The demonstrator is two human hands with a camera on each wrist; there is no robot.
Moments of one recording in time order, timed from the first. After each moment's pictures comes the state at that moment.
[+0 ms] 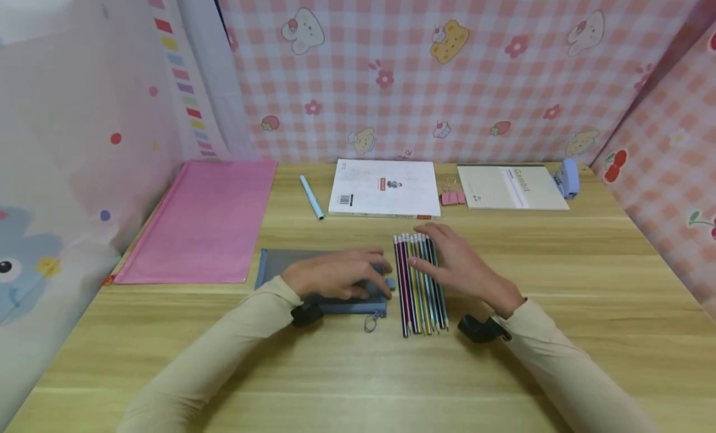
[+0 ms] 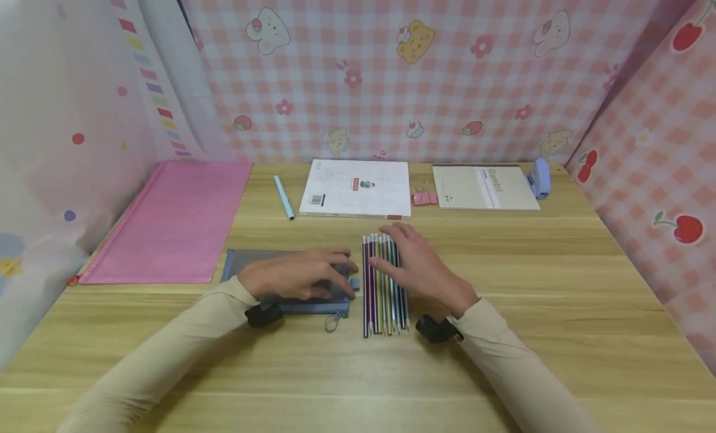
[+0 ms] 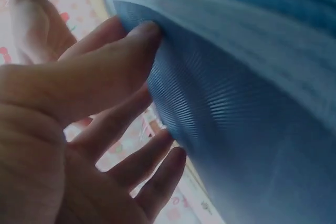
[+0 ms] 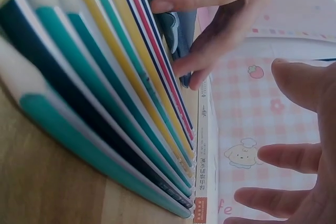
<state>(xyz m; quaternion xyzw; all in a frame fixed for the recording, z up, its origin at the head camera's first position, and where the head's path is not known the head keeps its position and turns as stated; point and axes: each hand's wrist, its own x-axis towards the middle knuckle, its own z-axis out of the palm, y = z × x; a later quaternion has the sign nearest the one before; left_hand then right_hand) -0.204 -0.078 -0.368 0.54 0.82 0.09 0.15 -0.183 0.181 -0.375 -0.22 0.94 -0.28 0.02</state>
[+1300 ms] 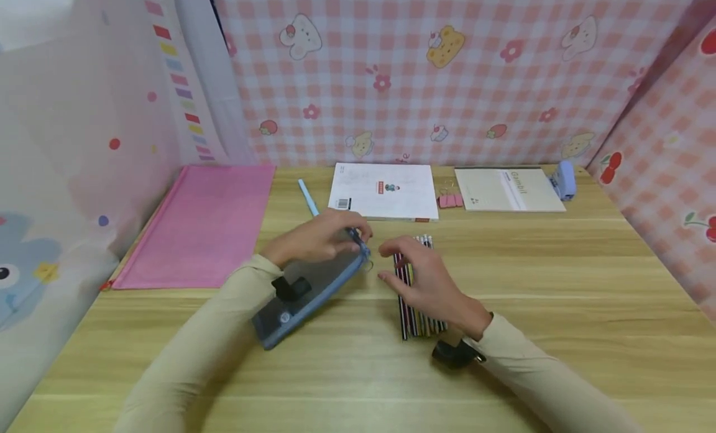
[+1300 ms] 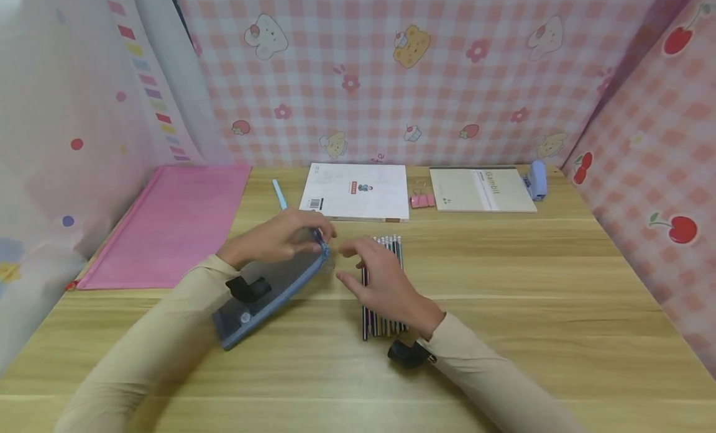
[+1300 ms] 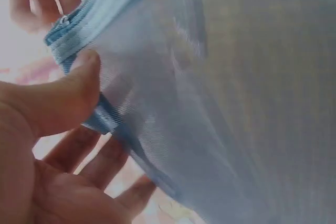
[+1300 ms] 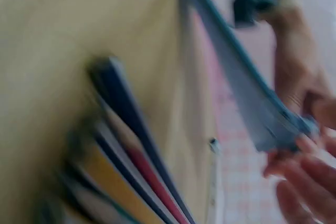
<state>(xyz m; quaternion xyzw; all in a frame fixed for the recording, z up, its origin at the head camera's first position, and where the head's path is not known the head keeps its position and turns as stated) -0.245 -0.103 -0.342 0.50 0.82 0.27 0.03 -0.156 0.130 -0.375 -0.34 0.84 -0.38 -0.16</state>
